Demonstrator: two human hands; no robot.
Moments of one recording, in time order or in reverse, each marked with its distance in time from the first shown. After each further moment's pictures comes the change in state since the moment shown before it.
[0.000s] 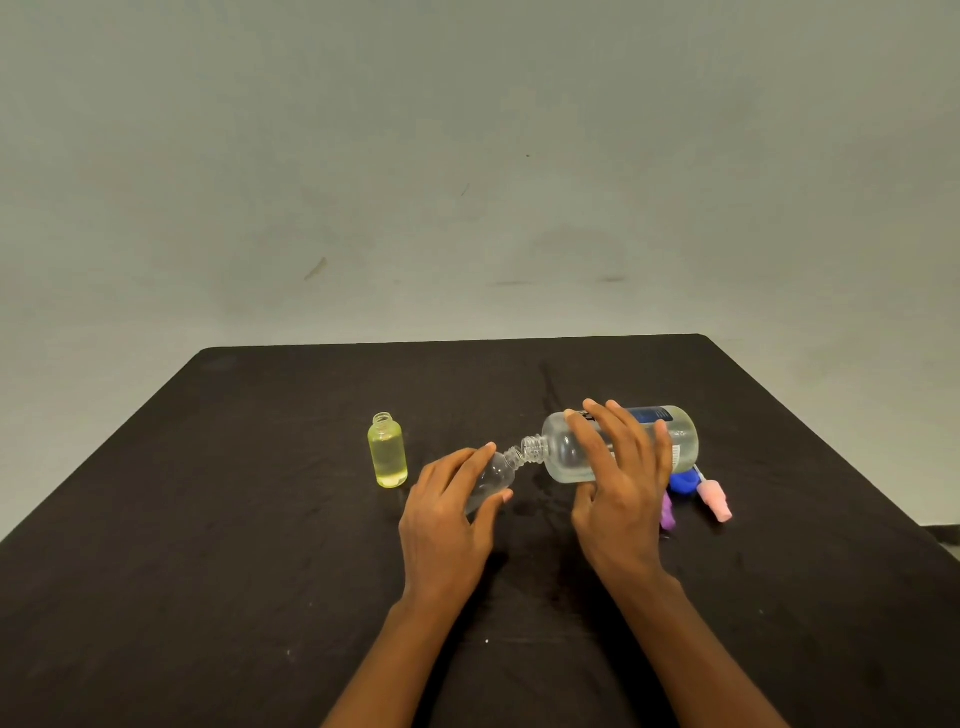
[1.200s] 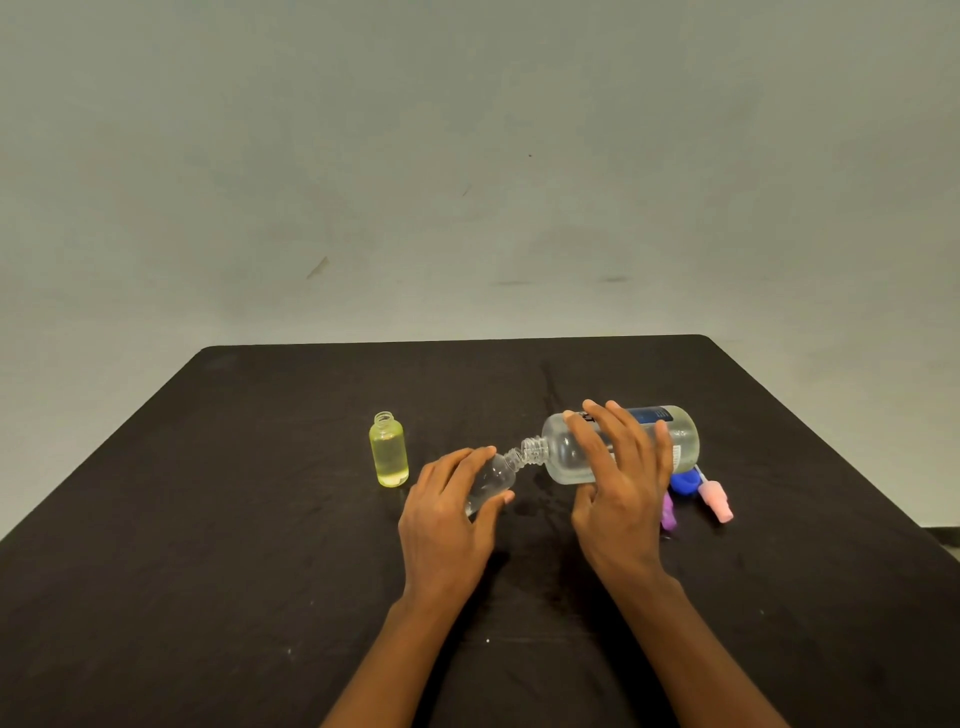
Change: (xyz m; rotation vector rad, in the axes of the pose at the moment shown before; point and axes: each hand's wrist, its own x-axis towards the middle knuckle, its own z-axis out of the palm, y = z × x) left_hand 0.000 -0.004 0.003 0.023 0.029 -0.007; right_hand 0.000 -0.003 -0.001 -0.005 -0.006 -0.002
